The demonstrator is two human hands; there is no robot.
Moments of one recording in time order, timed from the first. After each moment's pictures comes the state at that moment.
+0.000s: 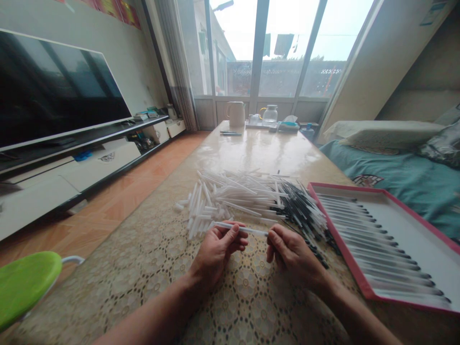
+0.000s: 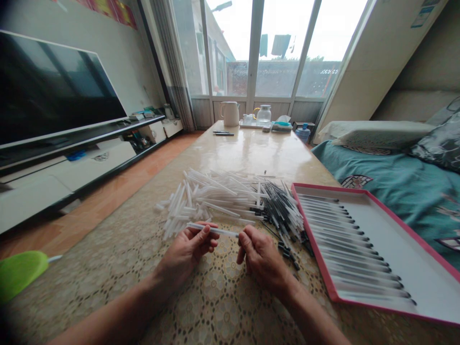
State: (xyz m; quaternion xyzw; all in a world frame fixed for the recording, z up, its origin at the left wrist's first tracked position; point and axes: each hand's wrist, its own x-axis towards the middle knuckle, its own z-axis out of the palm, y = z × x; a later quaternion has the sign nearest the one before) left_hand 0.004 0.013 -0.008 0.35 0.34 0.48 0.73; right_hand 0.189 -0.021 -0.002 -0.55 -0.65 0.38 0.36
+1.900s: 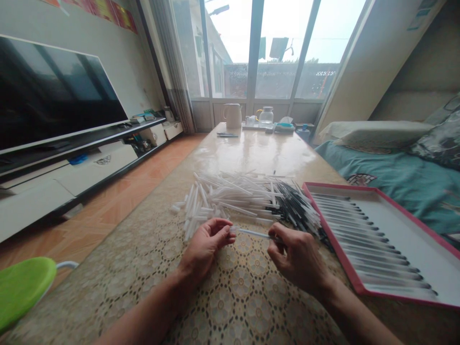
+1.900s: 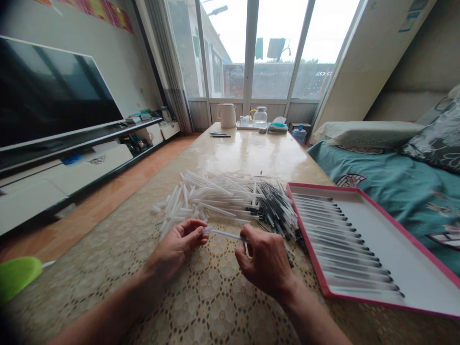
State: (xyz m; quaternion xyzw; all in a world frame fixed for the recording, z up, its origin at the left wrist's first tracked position) left_hand -0.009 0.024 -0.004 0.39 0.41 0.45 0.69; right_hand 0.197 -0.030 0.014 -0.60 -0.75 0.03 0.27
